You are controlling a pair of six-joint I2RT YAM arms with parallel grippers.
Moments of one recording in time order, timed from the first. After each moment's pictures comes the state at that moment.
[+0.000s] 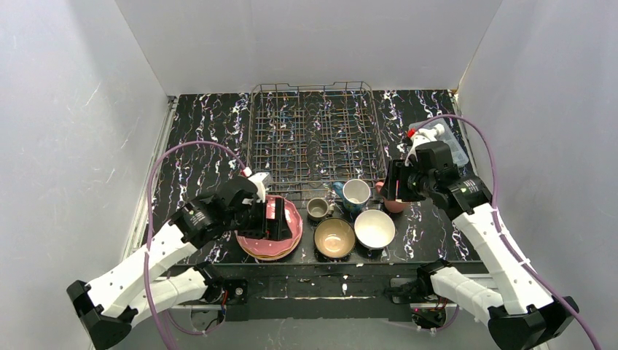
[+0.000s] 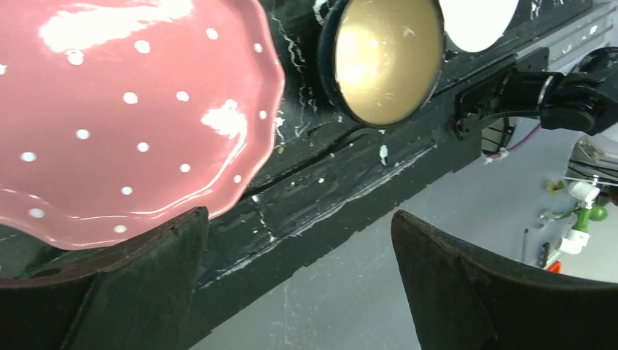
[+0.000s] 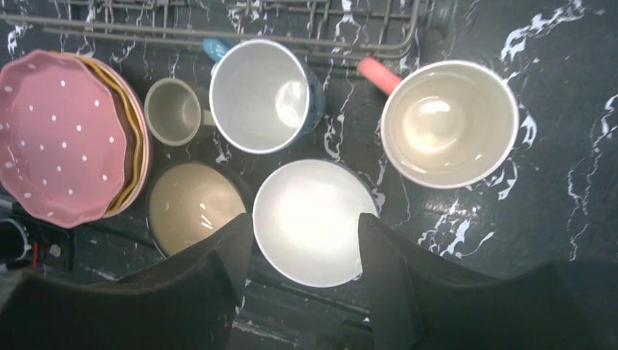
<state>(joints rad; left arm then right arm) -0.80 0.84 0.87 -0.91 0.14 -0.65 0.41 0.94 1.06 -0.92 -0.09 0.34</state>
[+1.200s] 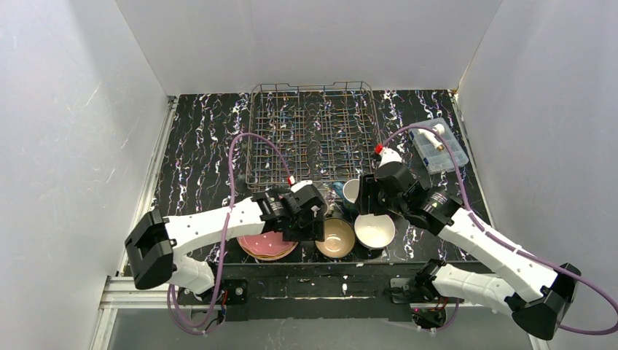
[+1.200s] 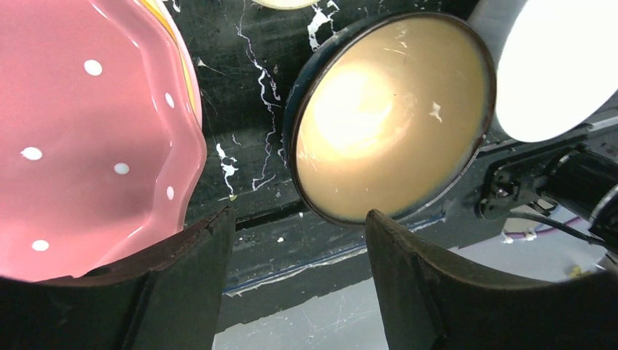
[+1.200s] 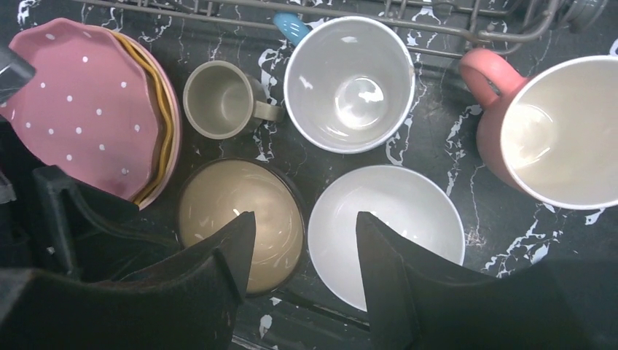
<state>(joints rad) -1.10 1.38 1.01 -0.76 -0.10 -1.01 0.84 0.96 0.94 -0.77 0.19 0.57</state>
